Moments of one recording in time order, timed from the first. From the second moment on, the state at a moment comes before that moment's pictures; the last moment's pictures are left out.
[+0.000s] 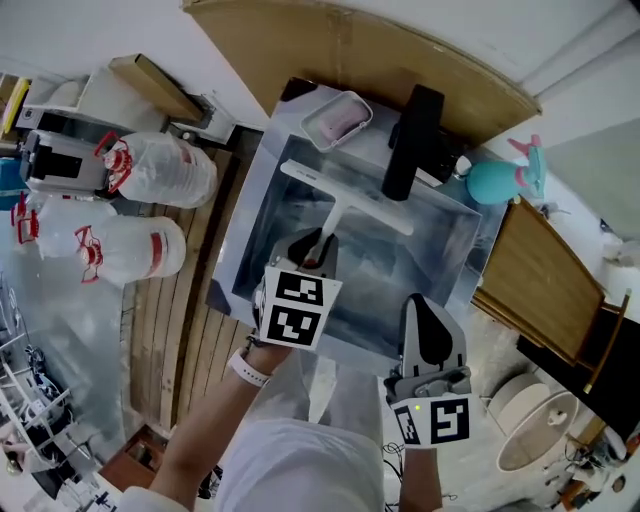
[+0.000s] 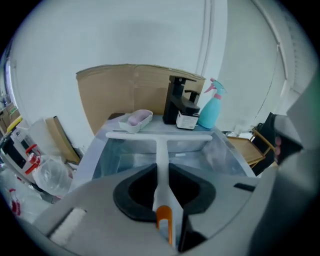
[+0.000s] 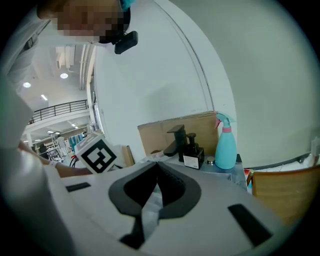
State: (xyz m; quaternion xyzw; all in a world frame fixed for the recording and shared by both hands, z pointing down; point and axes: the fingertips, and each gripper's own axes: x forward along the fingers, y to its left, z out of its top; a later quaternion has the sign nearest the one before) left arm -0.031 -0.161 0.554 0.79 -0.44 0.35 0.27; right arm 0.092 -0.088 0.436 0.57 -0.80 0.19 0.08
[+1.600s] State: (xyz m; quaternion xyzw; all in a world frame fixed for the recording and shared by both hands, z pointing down) left arm -0.119 0.003 0.299 0.83 -0.52 0.15 0.15; right arm 0.103 -0.005 0.254 0.60 -0.80 0.07 0.07
